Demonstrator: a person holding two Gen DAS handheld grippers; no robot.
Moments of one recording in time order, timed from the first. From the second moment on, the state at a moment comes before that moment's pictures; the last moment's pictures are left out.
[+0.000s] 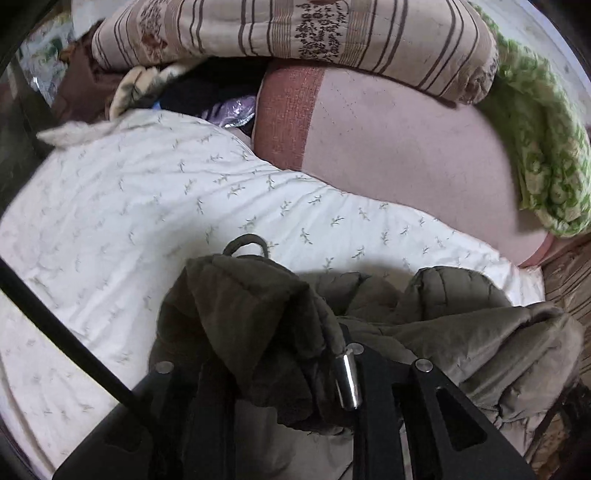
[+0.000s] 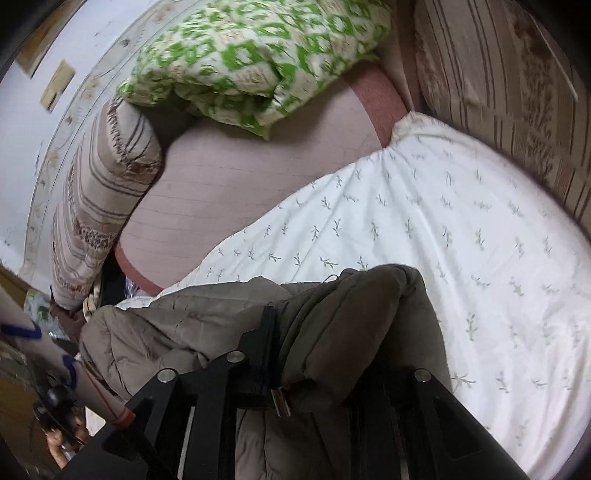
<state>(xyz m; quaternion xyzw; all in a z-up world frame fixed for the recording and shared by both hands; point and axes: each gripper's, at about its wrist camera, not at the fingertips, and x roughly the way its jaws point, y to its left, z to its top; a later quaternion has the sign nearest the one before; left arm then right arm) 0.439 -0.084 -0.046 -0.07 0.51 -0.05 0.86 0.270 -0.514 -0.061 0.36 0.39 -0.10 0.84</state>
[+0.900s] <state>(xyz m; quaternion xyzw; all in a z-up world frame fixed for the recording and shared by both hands) 0.188 0.016 0.012 -0.09 0.28 -0.10 0.95 0.294 -0.289 -0.065 0.05 0.40 -0.10 0.91</state>
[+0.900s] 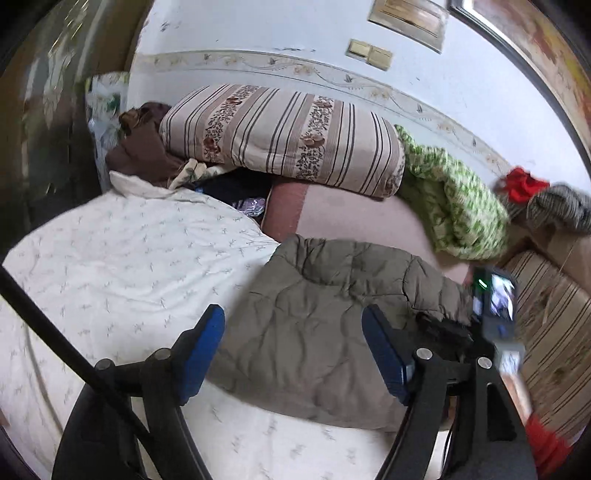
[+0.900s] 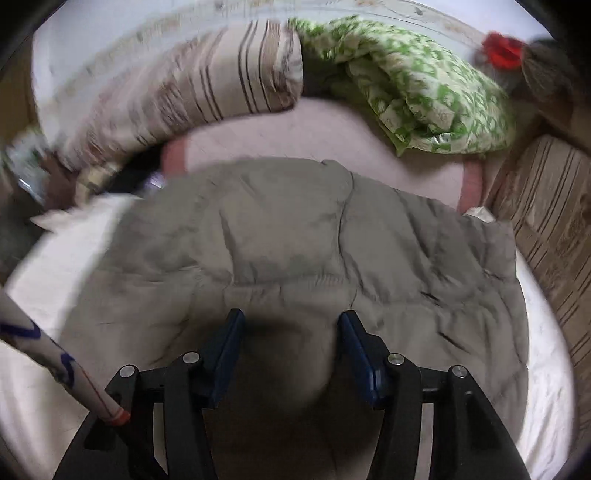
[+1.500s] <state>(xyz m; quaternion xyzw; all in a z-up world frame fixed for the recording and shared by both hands) 0.248 0.051 -0.071 -0.09 0.39 -0.06 0.92 0.452 -0.317 -0.135 0.01 0.44 -0.18 0.88</state>
